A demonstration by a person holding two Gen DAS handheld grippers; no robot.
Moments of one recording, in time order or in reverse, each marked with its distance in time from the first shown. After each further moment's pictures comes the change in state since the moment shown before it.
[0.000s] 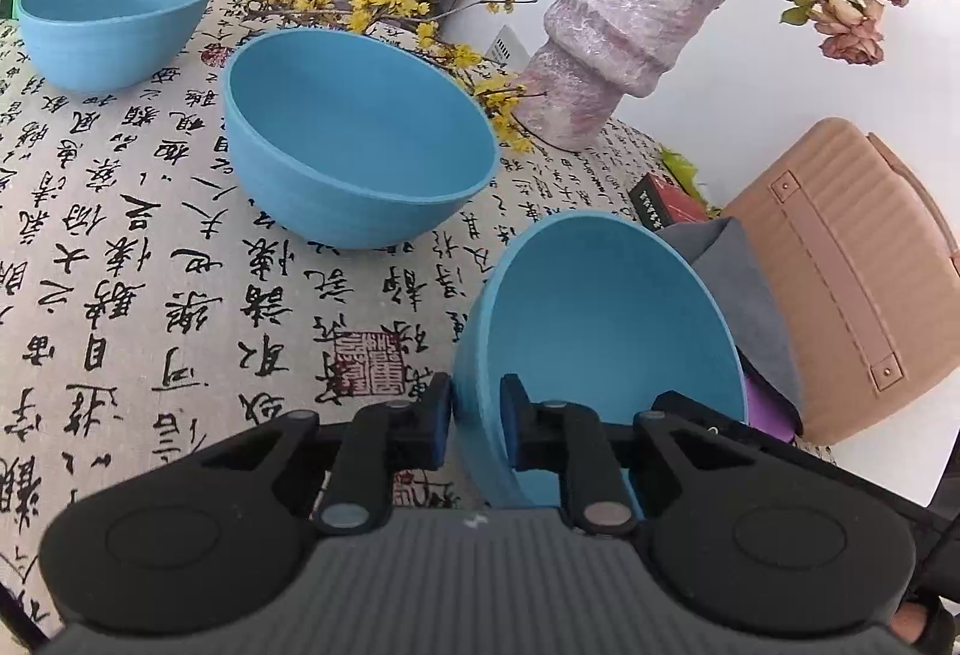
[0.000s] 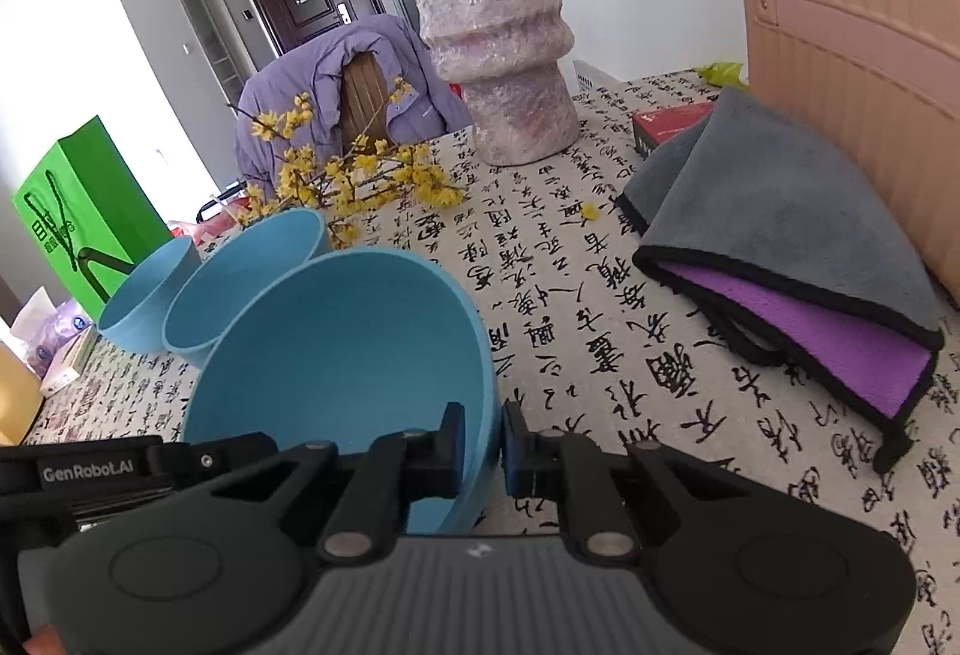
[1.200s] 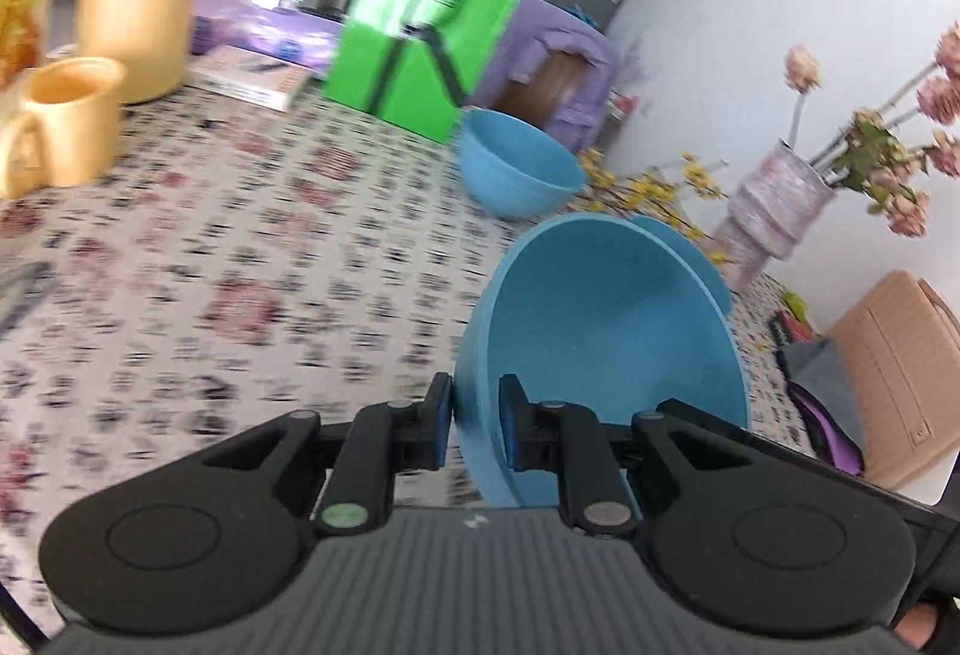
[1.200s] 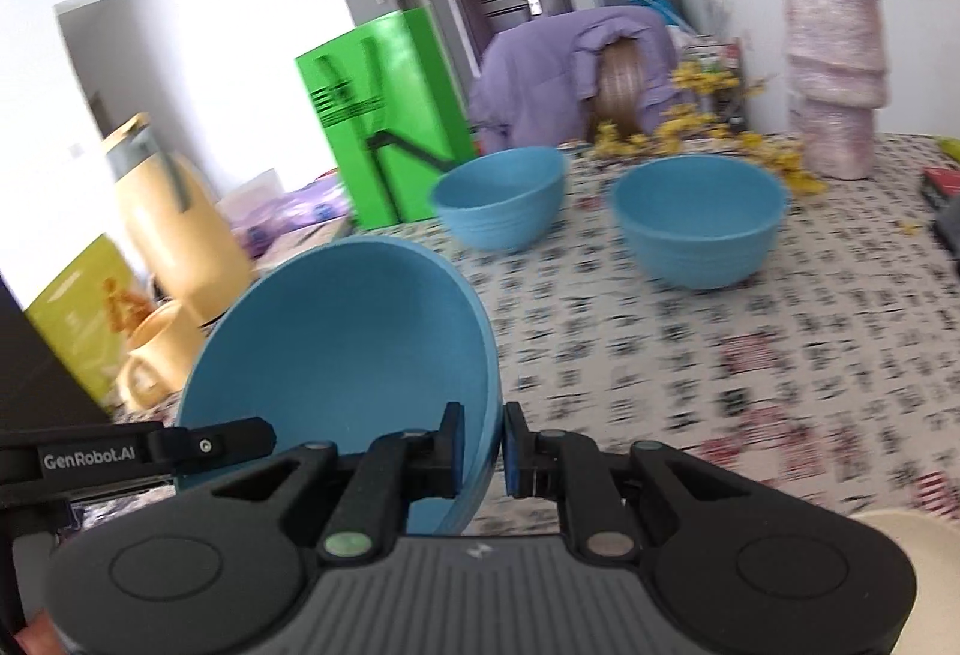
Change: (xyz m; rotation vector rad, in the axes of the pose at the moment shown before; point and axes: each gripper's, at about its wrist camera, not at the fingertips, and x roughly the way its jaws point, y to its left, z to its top) left arm -0.250 0.164 -0.060 -0.147 -0.254 0.234; right arm -0.057 0.250 -0.092 -0.241 0.032 0.279
